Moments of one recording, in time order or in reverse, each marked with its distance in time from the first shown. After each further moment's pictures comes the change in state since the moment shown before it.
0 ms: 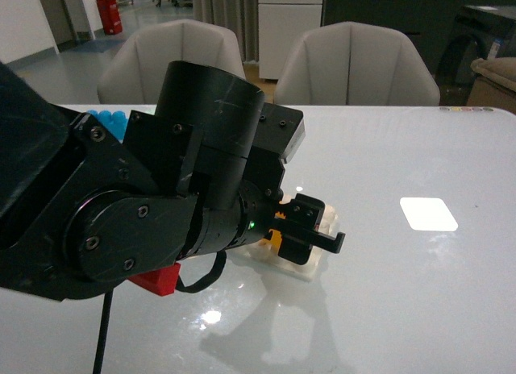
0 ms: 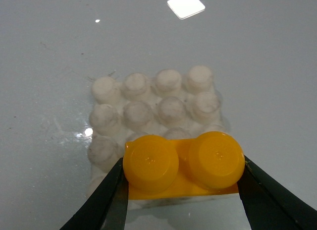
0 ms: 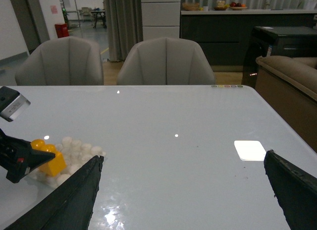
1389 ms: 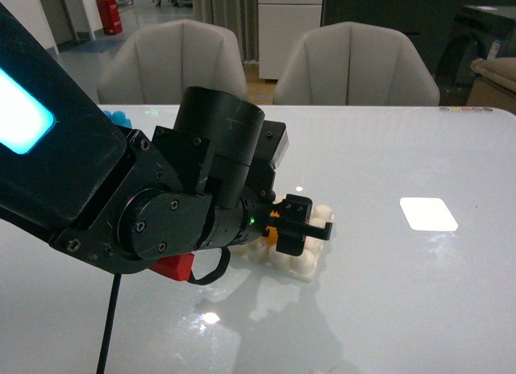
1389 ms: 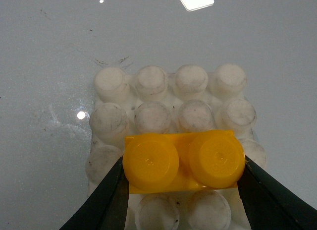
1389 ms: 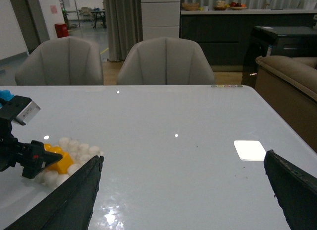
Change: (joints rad) left arm 0.030 0.126 0.116 -0.048 0.000 -0.097; right arm 0.000 0.000 0.000 0.000 0.000 0.000
